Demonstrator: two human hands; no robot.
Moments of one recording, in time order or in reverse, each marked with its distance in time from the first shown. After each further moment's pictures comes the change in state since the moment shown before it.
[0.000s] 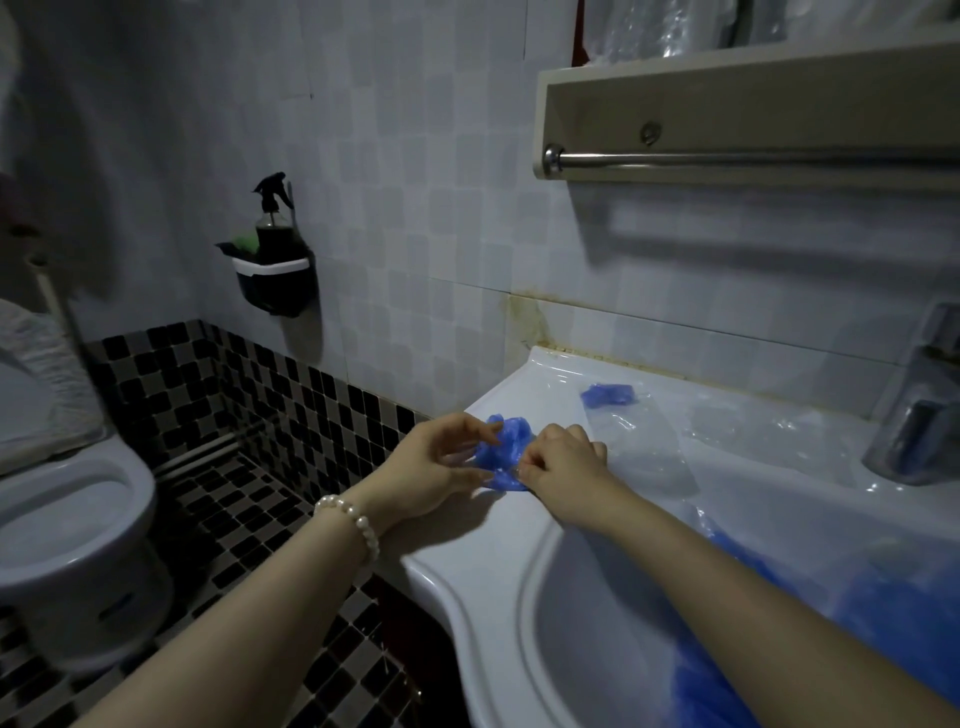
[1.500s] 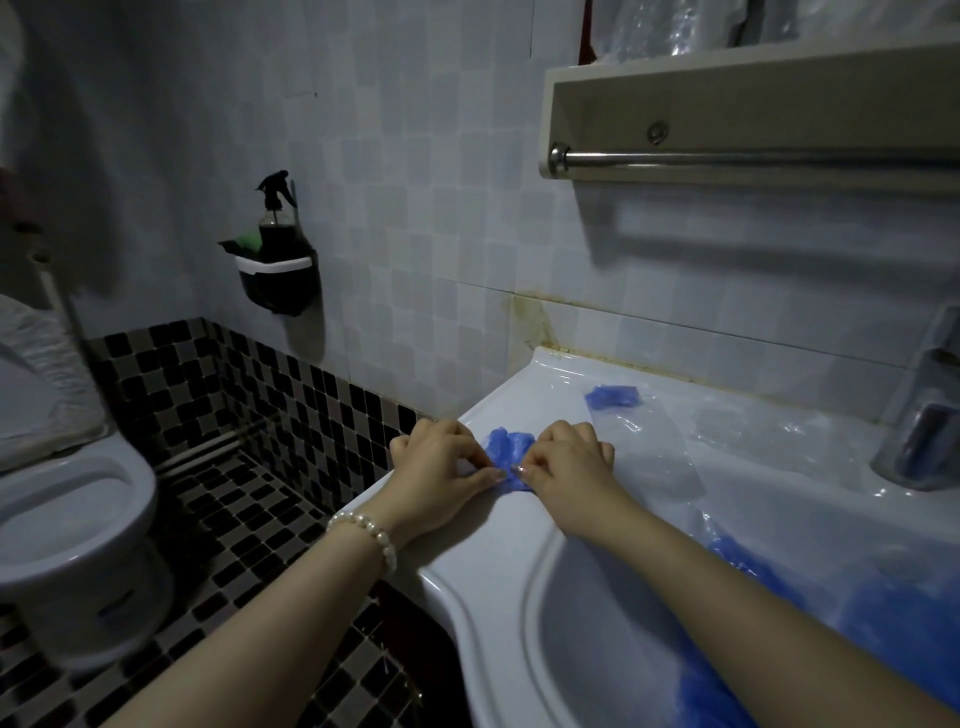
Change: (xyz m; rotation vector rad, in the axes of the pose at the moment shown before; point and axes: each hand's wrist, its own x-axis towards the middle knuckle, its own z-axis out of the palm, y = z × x) left_hand 0.000 0.001 0.010 0.735 0.188 -0.029; right_hand 0.004 0.008 0.011 -0.040 0.139 -0.089
